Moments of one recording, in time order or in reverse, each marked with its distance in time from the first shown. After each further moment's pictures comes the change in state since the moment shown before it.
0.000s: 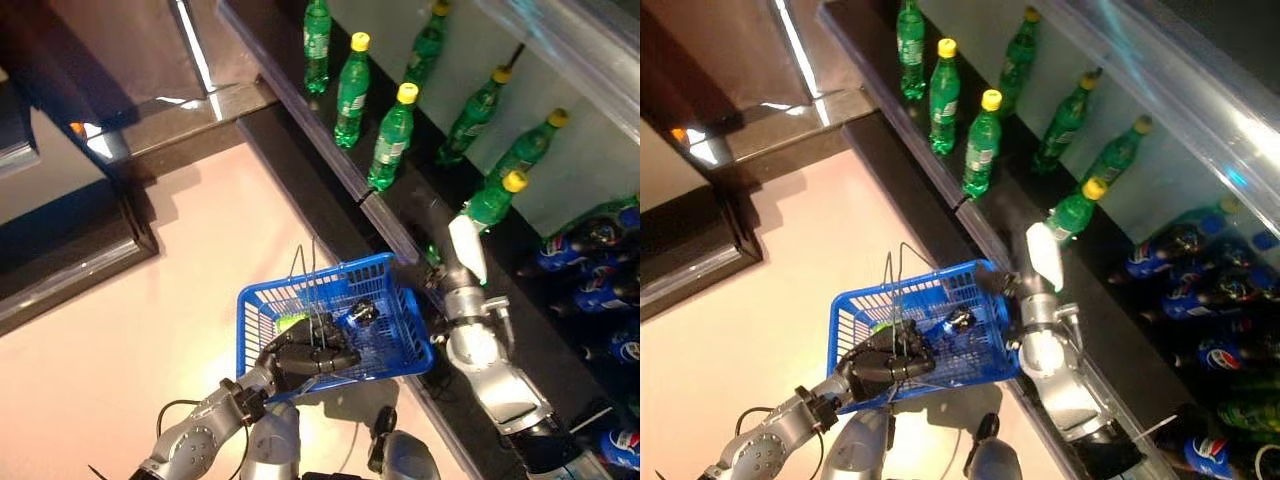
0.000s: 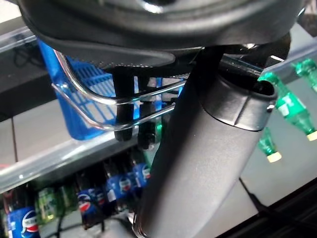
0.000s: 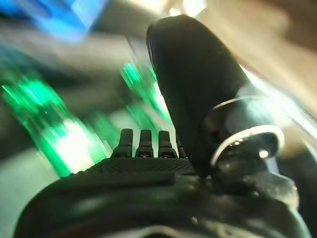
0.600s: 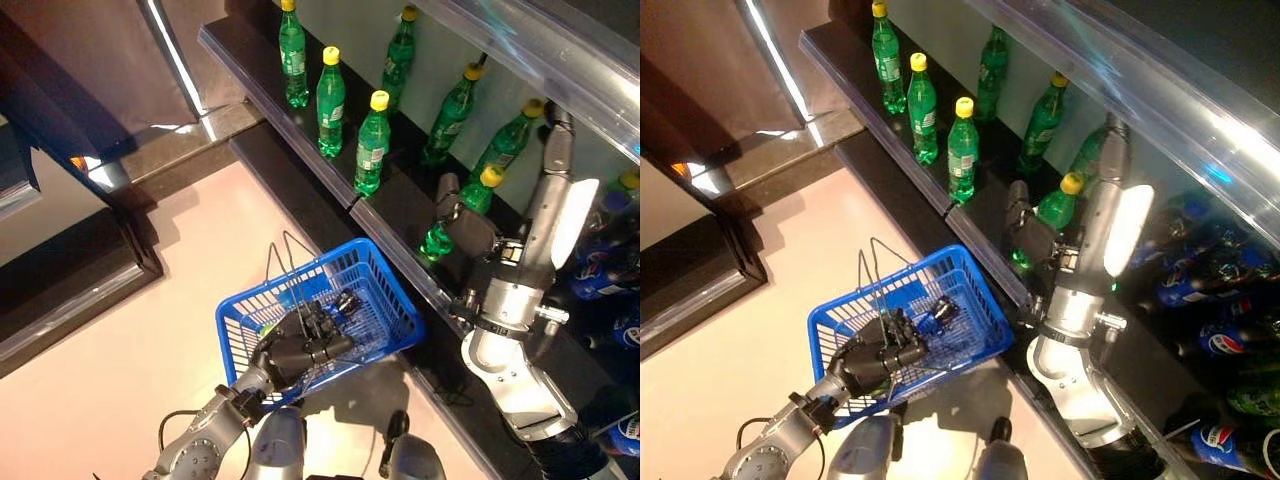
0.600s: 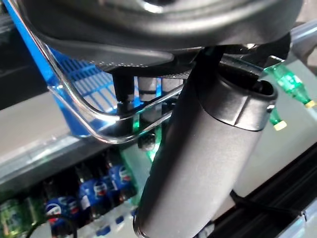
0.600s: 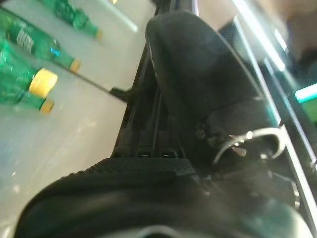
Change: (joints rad) left arm 0.021 0.008 -0.085 -0.020 -0.089 -0.227 0.052; right arm 0.023 -0.011 0.008 -0.034 0.027 -0.229 -0.473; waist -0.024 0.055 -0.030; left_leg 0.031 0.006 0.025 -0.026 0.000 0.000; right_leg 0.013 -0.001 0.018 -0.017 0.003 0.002
